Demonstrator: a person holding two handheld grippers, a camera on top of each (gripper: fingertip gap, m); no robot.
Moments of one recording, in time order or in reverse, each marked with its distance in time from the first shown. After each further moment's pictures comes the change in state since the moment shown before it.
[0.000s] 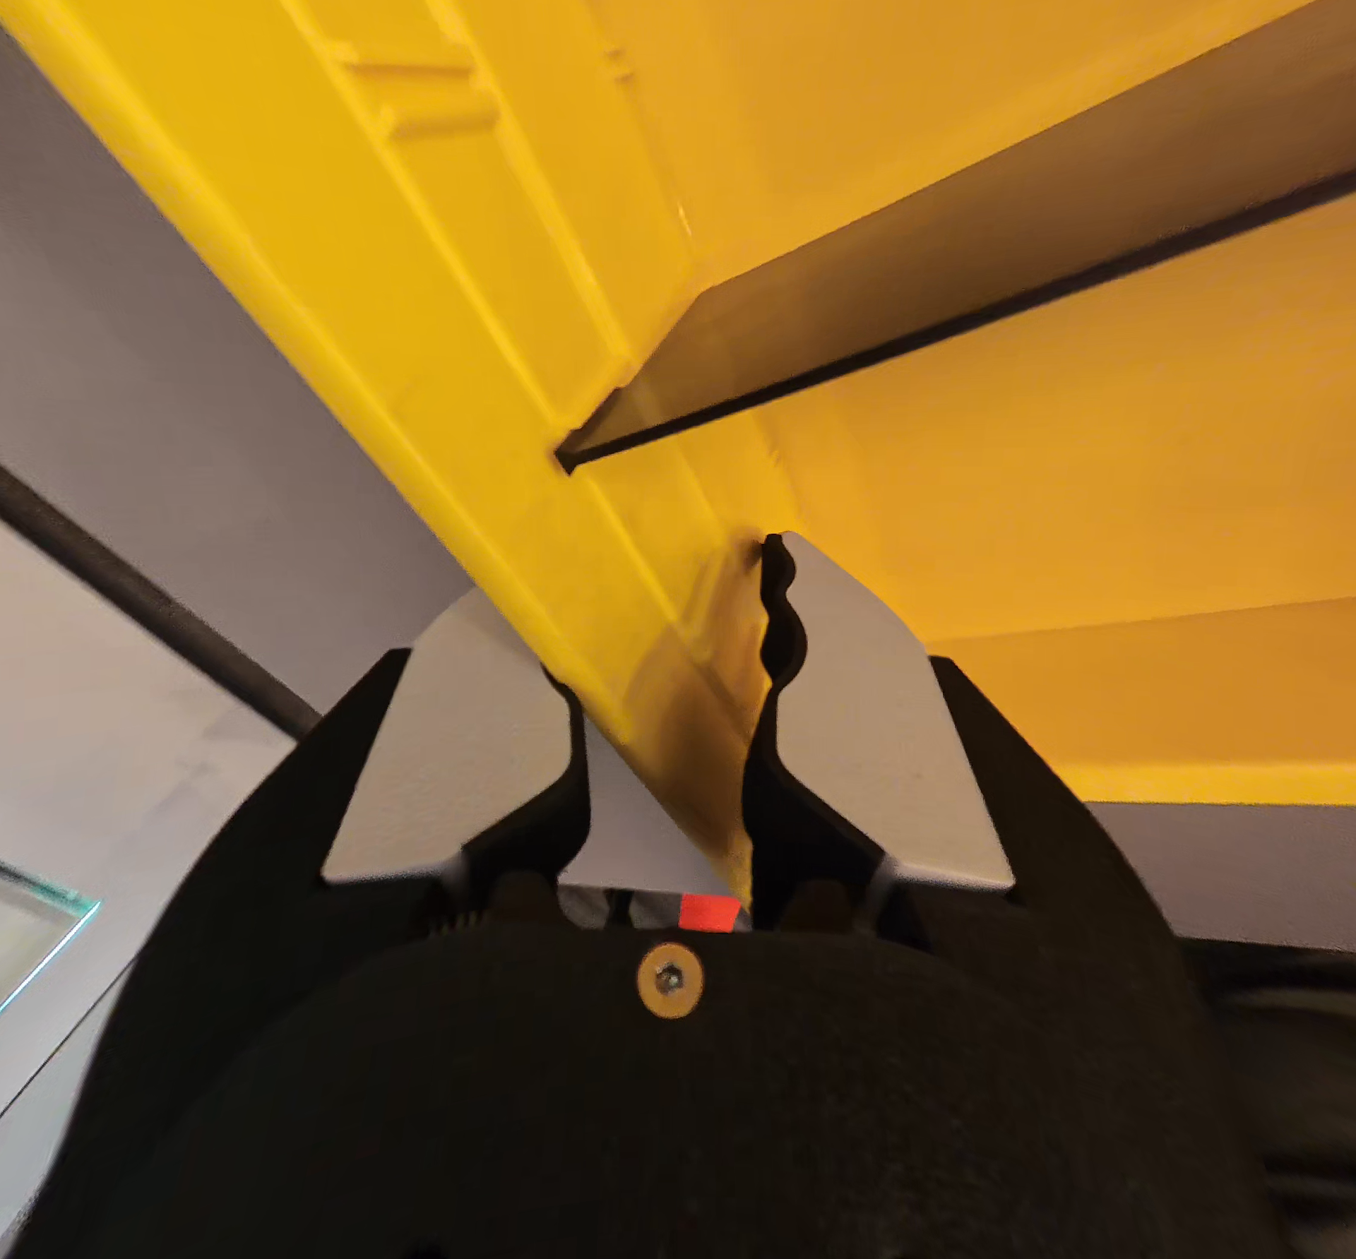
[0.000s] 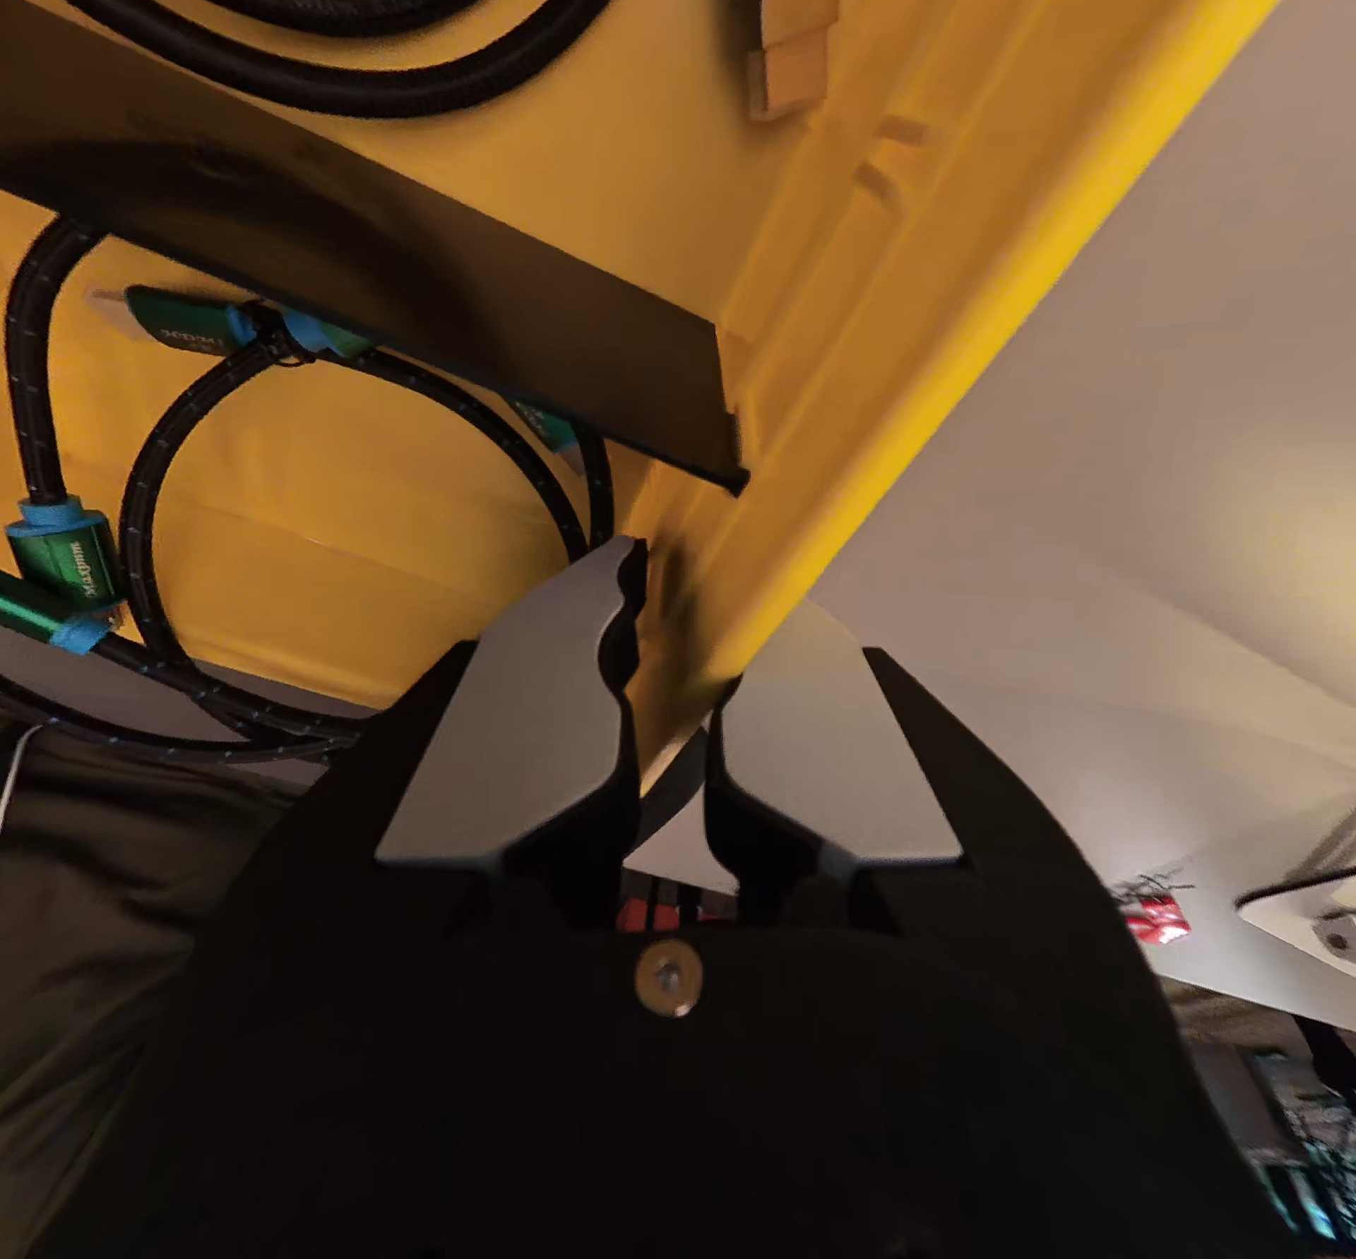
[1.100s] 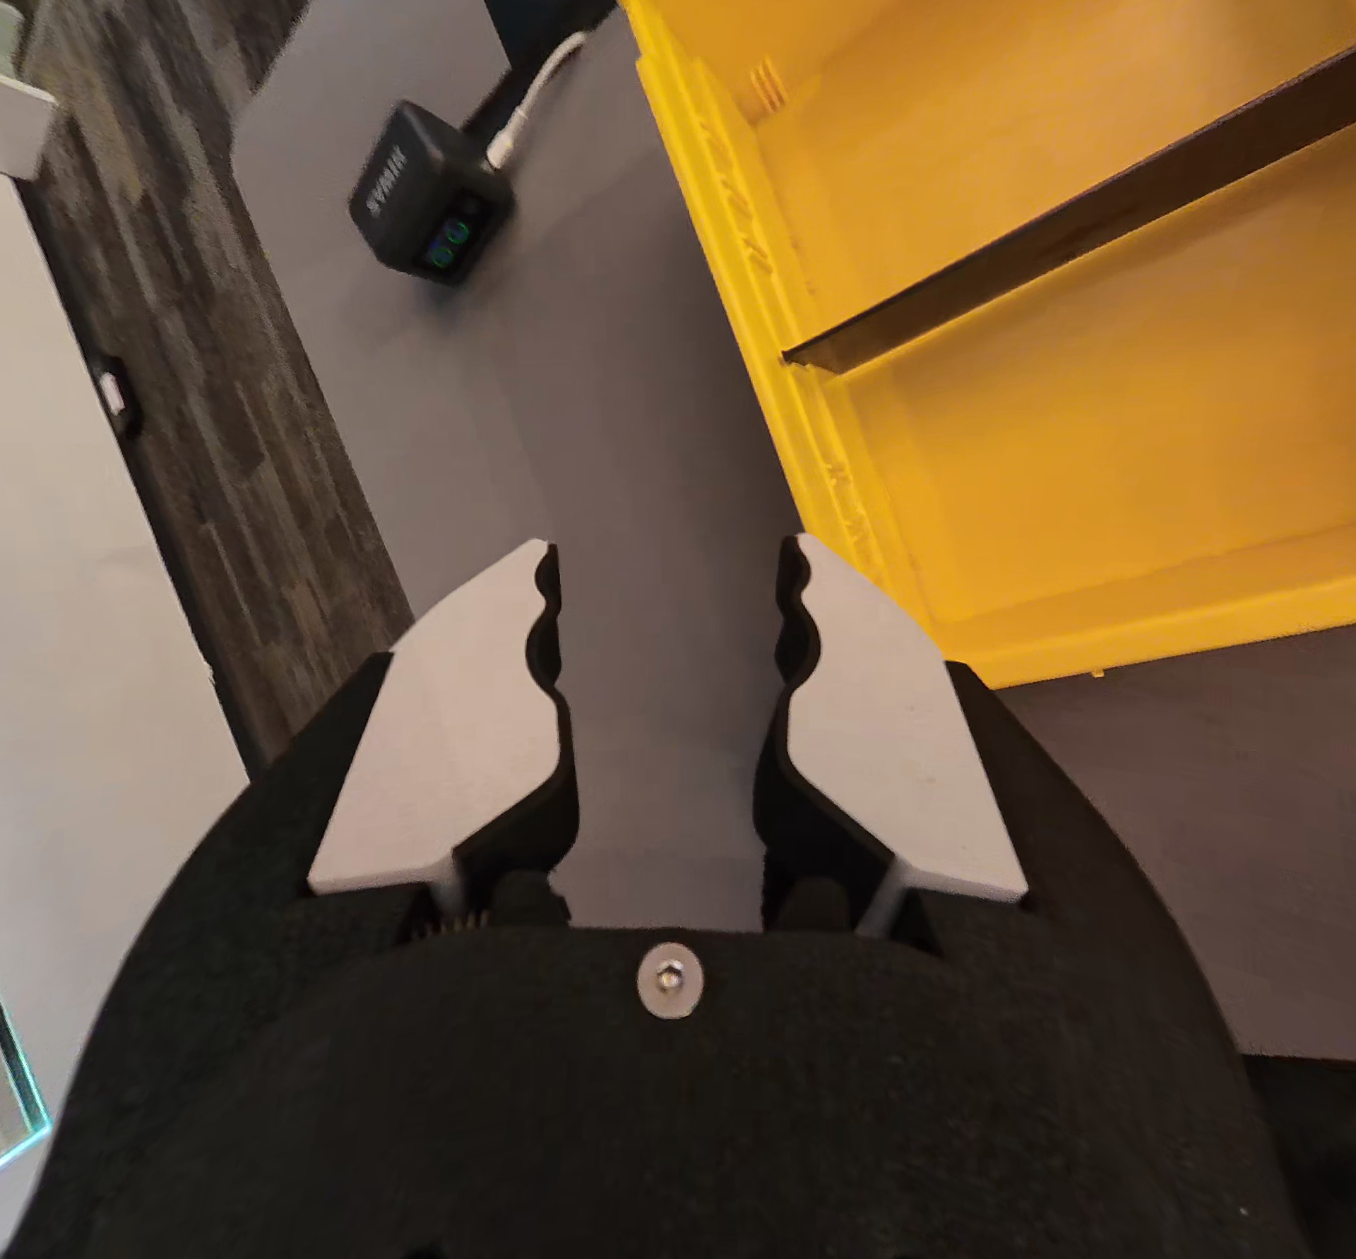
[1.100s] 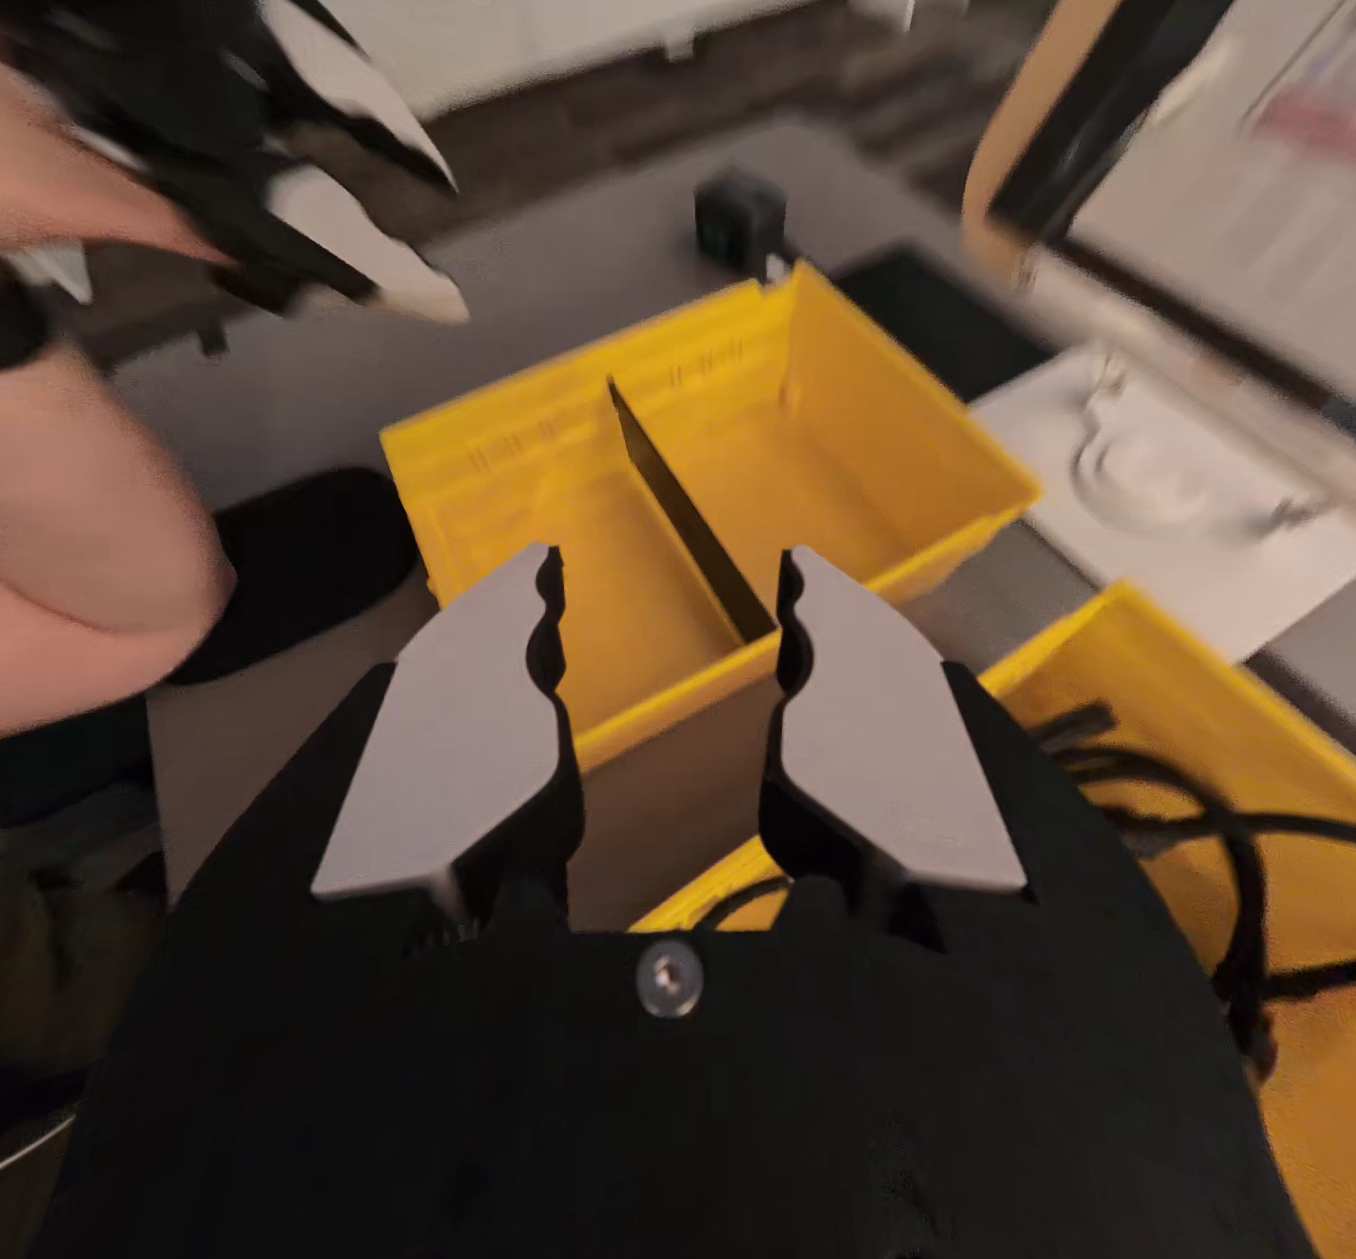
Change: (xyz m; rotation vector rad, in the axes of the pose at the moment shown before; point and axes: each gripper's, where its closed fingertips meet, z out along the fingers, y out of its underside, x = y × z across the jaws) left arm -0.016 0.027 -0.129 0.532 -0.220 -0.029; right arm -0.288 -0.094 -0.158 1.115 -0.293 -0.597
